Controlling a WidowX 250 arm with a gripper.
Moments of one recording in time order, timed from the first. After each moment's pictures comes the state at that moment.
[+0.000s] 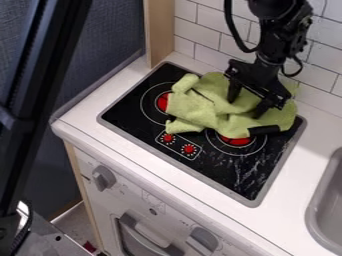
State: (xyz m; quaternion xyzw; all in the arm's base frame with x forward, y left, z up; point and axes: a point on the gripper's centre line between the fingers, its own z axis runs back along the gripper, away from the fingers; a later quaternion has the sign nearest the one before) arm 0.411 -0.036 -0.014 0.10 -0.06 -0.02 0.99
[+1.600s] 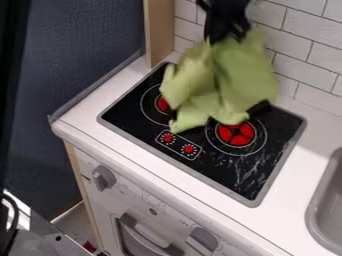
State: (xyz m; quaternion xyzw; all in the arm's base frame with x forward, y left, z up) arm 0.443 0.075 0.074 0.13 -0.08 -0.16 0.98
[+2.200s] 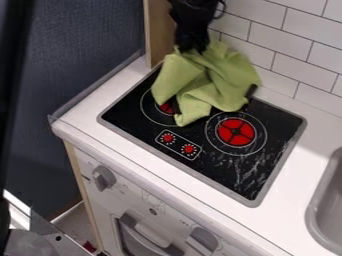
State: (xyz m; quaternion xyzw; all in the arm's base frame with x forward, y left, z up) arm 0.437 0.131 0.042 0.17 -0.10 -0.17 0.96
